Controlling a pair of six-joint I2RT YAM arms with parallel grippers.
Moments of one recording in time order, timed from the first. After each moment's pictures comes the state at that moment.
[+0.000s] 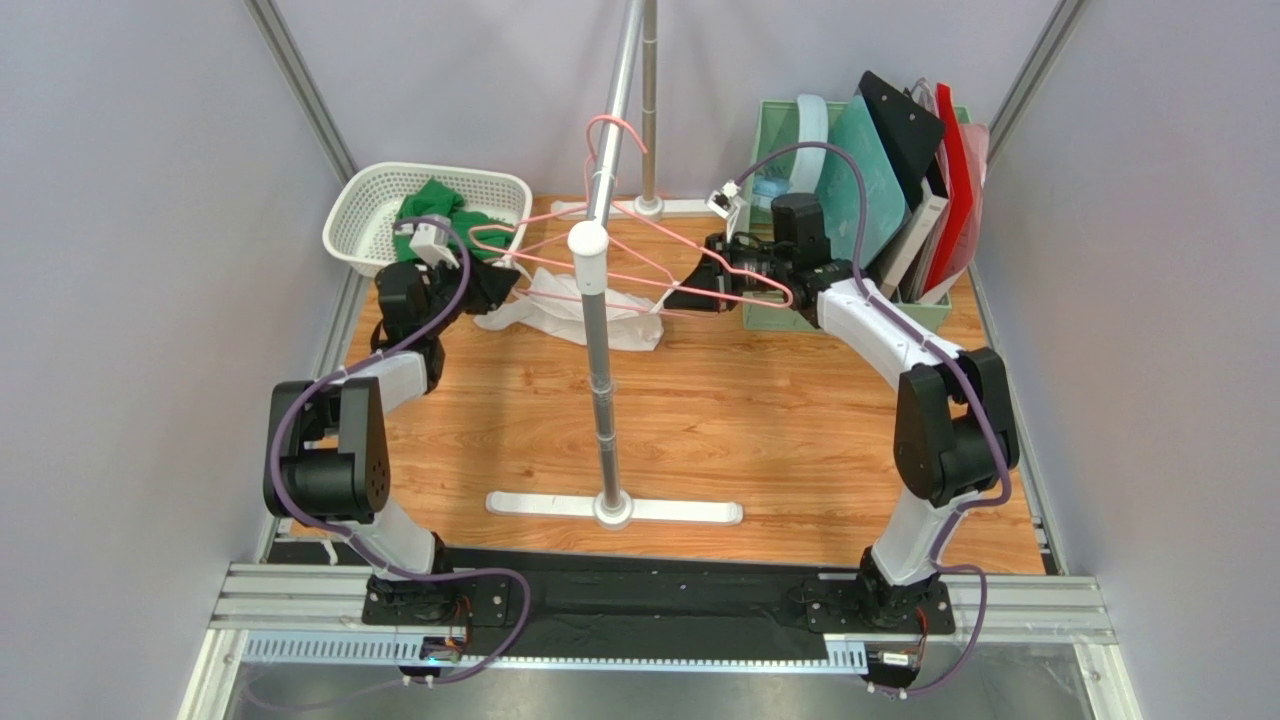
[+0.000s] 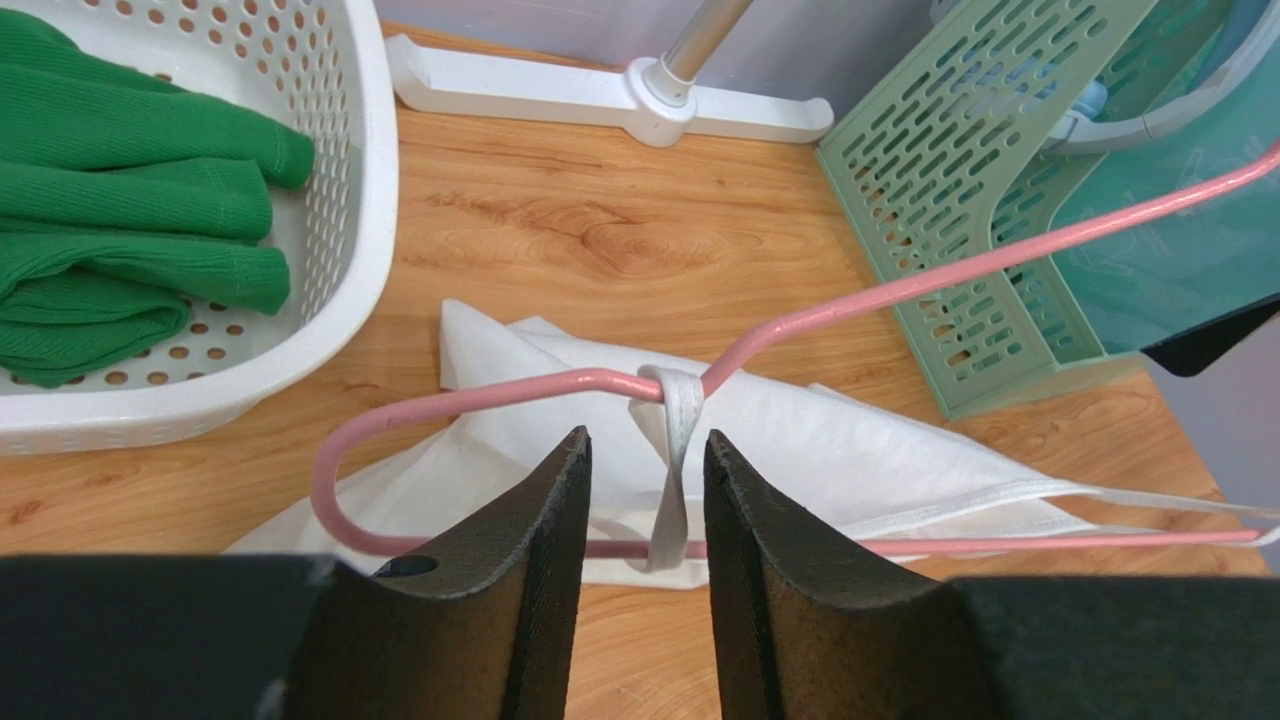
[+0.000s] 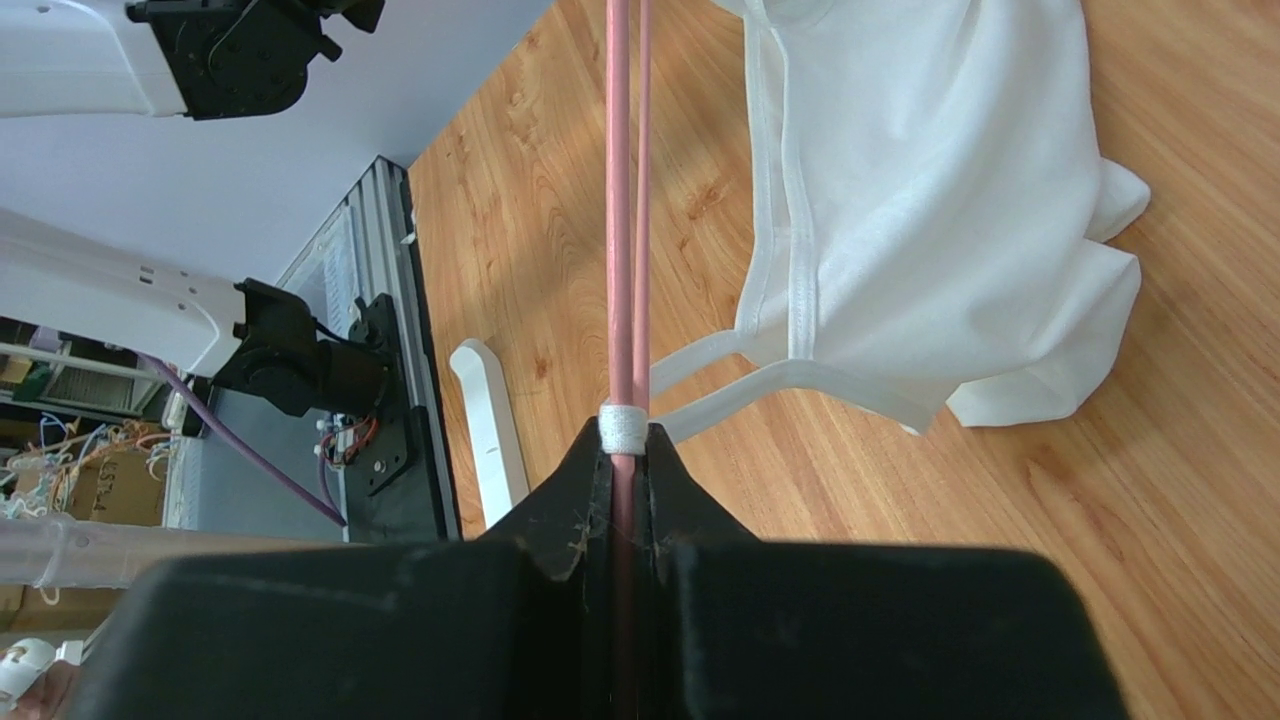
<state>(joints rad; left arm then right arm) 0.05 1.61 0.78 0.69 0.56 -0.43 0.32 1.78 1.35 -0.07 -1.00 0.25</state>
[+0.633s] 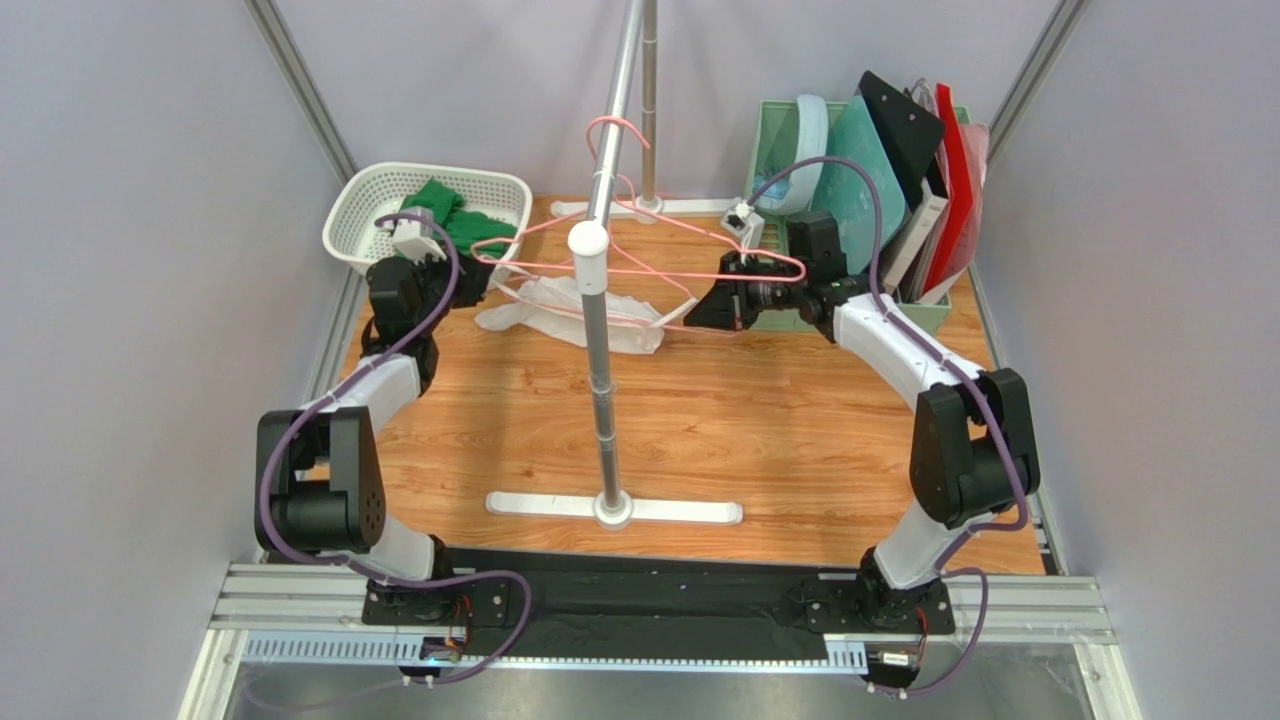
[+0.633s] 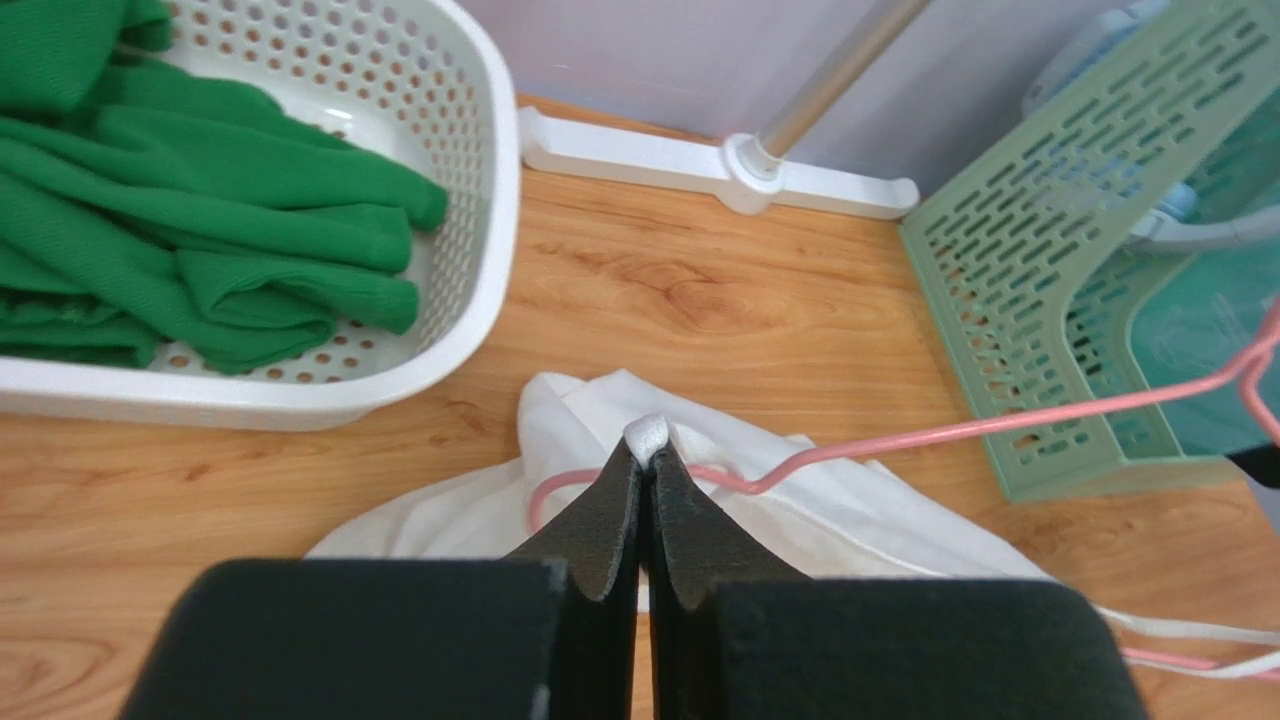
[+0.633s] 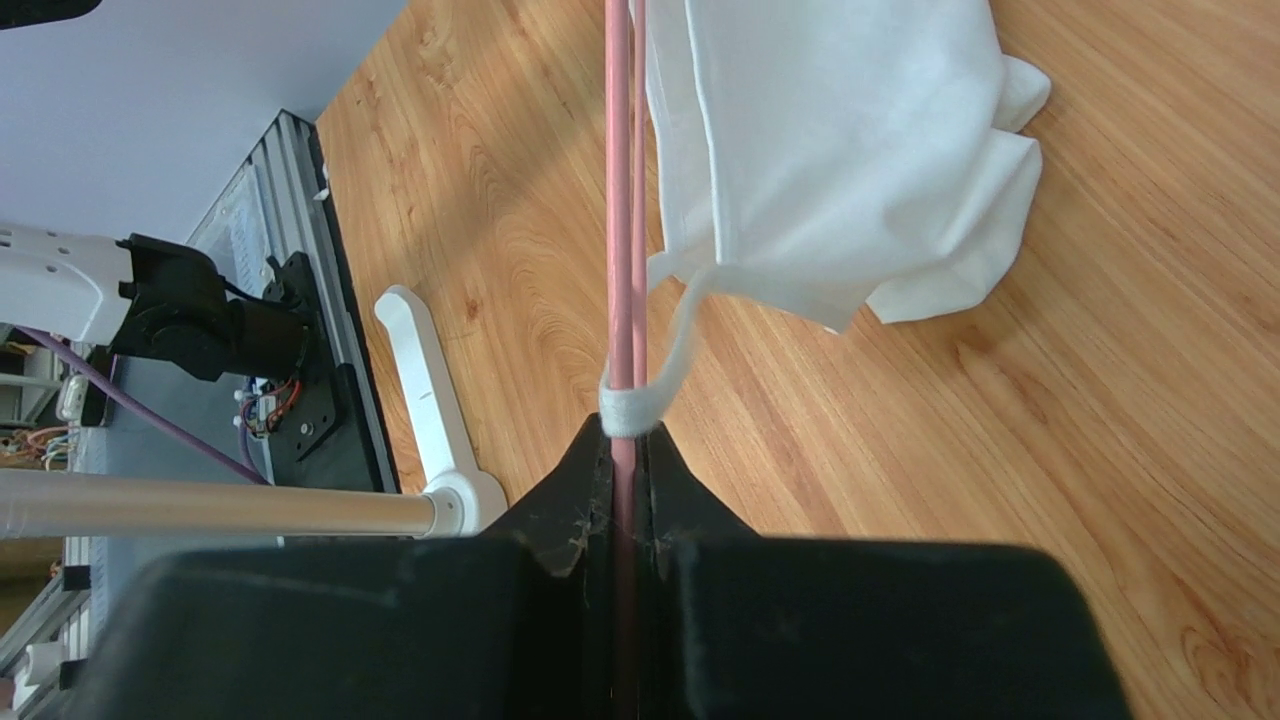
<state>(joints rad) 0.05 1.50 0.79 0.58 0.39 -0.41 0.30 1.67 1.25 -0.18 -0.91 0.11</state>
